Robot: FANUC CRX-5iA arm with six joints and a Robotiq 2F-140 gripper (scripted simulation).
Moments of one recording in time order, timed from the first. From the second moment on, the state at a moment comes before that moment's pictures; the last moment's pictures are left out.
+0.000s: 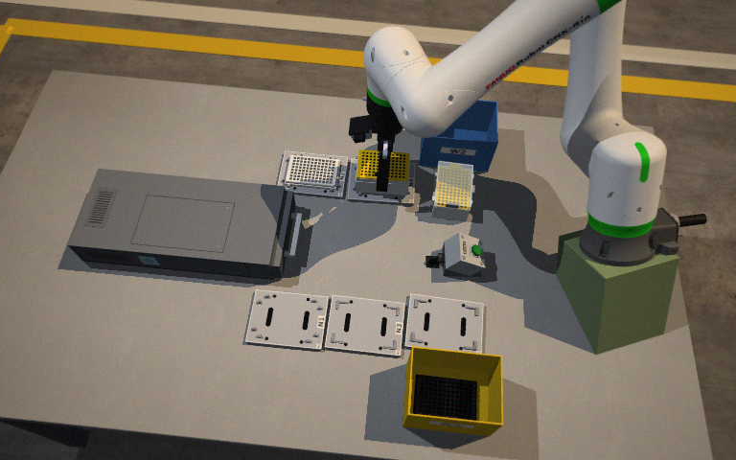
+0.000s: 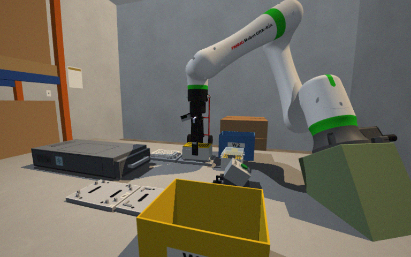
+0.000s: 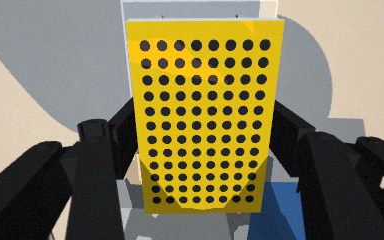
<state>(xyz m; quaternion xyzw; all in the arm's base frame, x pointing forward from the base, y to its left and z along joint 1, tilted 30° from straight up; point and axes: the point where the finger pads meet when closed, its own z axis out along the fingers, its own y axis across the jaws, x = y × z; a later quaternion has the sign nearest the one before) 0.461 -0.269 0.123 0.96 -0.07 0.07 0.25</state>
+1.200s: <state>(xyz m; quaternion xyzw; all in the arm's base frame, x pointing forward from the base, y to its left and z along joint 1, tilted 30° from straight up) 0.458 -0.253 0.152 0.96 -0.07 0.07 0.25</state>
